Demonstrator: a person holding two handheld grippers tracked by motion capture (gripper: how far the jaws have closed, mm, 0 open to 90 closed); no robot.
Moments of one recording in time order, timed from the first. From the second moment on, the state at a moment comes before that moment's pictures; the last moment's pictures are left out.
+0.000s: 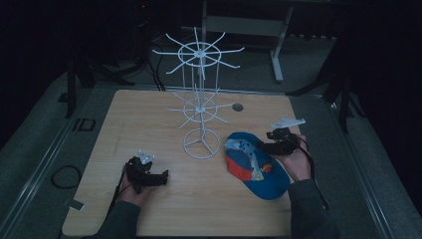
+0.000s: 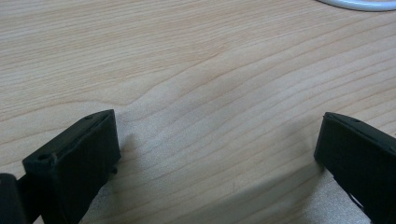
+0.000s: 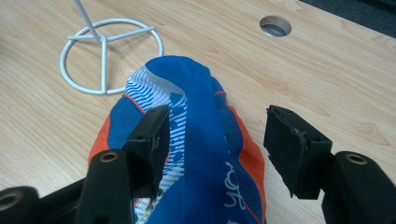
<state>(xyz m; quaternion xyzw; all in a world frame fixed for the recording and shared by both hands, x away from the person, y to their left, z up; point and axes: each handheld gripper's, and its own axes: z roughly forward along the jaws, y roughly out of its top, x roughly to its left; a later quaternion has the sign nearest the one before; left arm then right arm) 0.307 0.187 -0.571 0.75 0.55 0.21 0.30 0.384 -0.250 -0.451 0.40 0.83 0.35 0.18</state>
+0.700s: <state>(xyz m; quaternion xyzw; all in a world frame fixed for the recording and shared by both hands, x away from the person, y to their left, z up) 0.306 0.186 -0.571 0.75 0.54 0.21 0.30 0.399 -0.241 -0.448 0.39 0.85 0.32 0.15</state>
